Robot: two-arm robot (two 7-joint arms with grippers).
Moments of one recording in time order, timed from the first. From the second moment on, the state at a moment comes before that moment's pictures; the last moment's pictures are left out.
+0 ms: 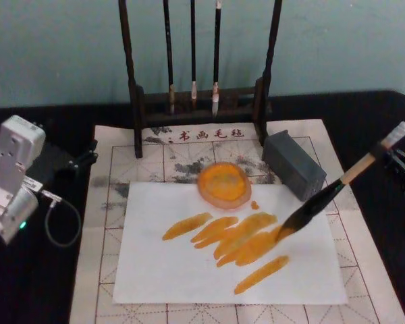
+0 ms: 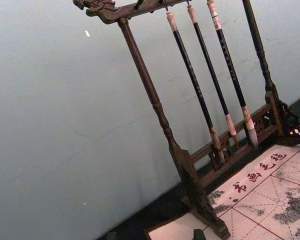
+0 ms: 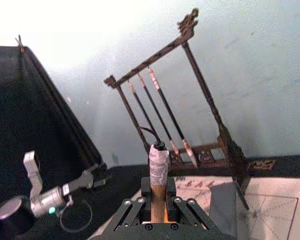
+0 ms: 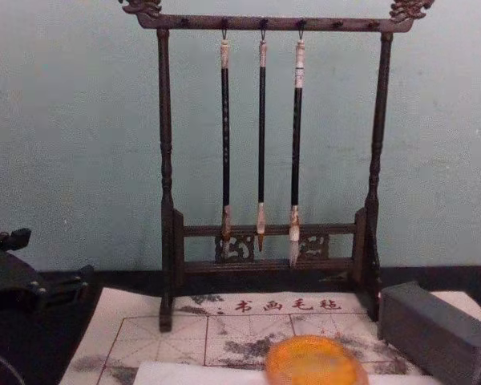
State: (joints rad) left arm -0.20 0.60 0.45 -1.41 -0.25 -0.12 0.03; right arm -0.08 0.74 -0.18 -1.51 1.22 -0.08 0.80
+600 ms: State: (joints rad) left arm -0.20 0.60 0.45 -1.41 -0.25 -0.12 0.03; right arm 0.04 0.61 -0.22 -1.42 1.24 -0.08 0.76
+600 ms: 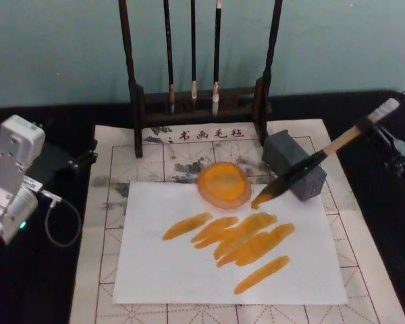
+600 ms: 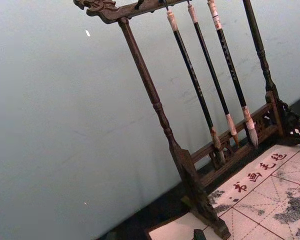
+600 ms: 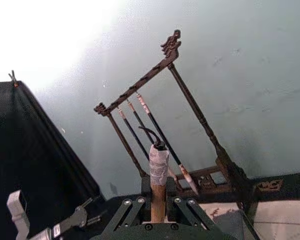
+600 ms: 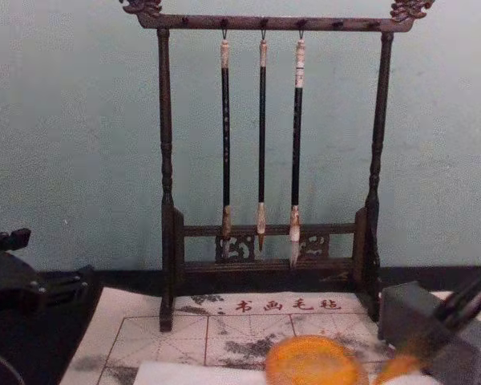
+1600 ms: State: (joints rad) left arm -0.20 0.60 0.45 -1.41 -0.25 -0.12 0.03; right arm 0.24 0.41 -0.29 -1.16 1.22 -0.08 0.72
